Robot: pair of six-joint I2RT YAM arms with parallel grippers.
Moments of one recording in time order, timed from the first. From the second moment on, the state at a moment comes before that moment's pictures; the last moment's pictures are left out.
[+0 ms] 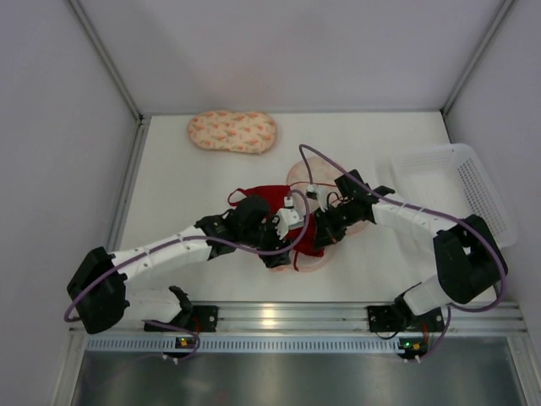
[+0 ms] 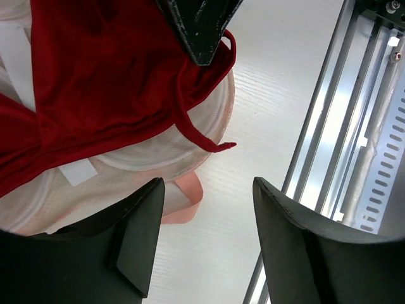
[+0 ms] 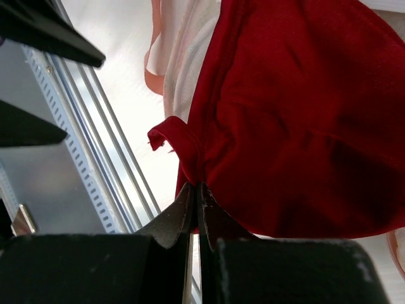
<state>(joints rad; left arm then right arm) -0.87 1.24 0.79 -0.31 0.40 0.10 0.53 1.48 0.87 -0.54 -0.73 -0.11</state>
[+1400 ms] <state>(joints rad) -0.93 1.54 0.91 -0.08 -0.04 0.61 0.26 1.41 0.94 -0.57 -0.95 -0.10</state>
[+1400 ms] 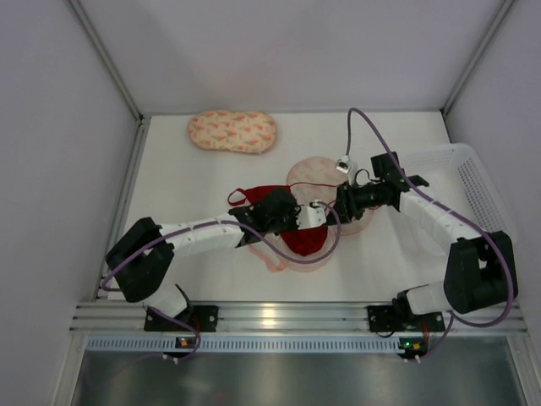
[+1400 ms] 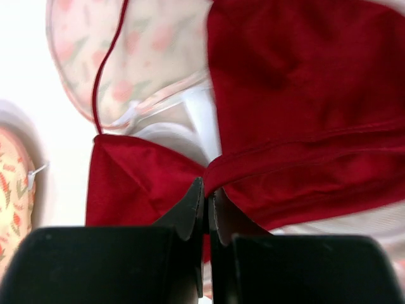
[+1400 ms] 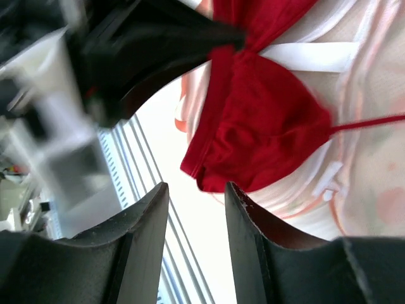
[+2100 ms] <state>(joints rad) -0.83 1.70 0.93 0.06 -0.02 0.71 0.38 1.65 0.84 -0.32 -0.99 0.13</state>
